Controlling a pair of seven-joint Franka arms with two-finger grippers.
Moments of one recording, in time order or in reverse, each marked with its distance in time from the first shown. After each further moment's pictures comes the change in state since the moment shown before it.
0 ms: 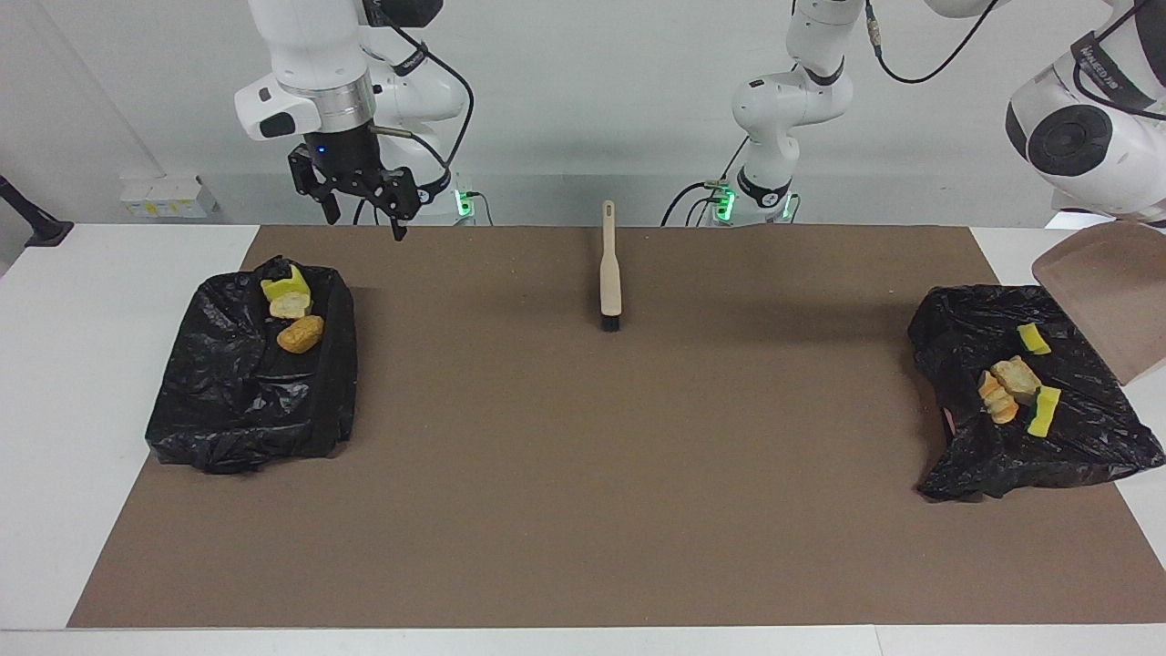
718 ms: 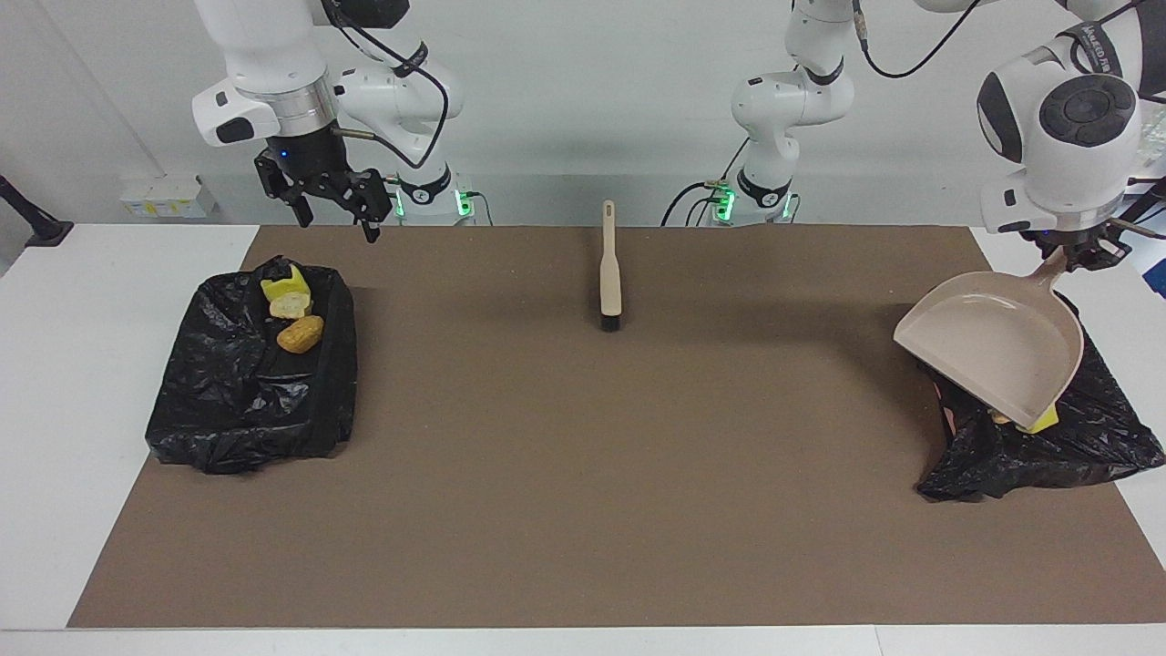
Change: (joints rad) left arm -0.038 -0.009 0.000 -0.006 -0.625 -0.074 -0.447; right arm -0.001 0.027 -0.047 0.030 0.024 -0.010 -0.127
